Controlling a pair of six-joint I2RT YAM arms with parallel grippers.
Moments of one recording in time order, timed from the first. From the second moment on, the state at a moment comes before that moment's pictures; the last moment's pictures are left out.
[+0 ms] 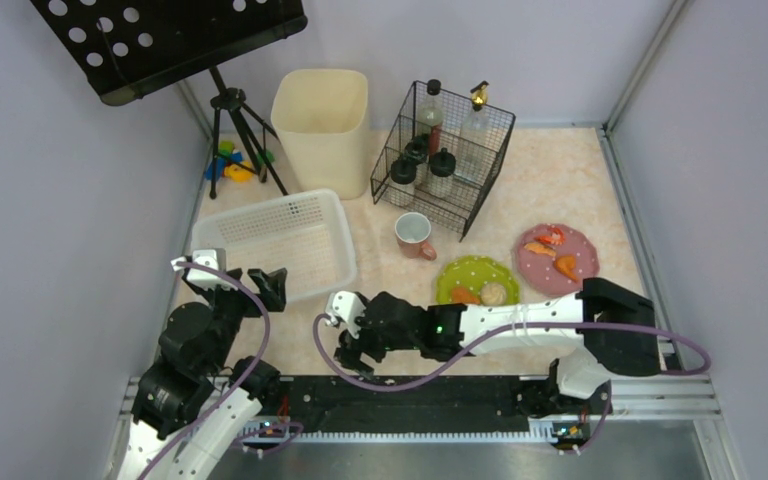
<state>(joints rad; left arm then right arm) -0.47 0.19 0.75 -0.72 -0.32 -0.29 1.38 1.55 0.94 0.03 0.00 0.04</state>
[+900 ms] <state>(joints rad) -0.47 0.19 0.75 -0.72 -0.32 -0.29 1.39 1.62 0.94 0.08 0.12 0.05</state>
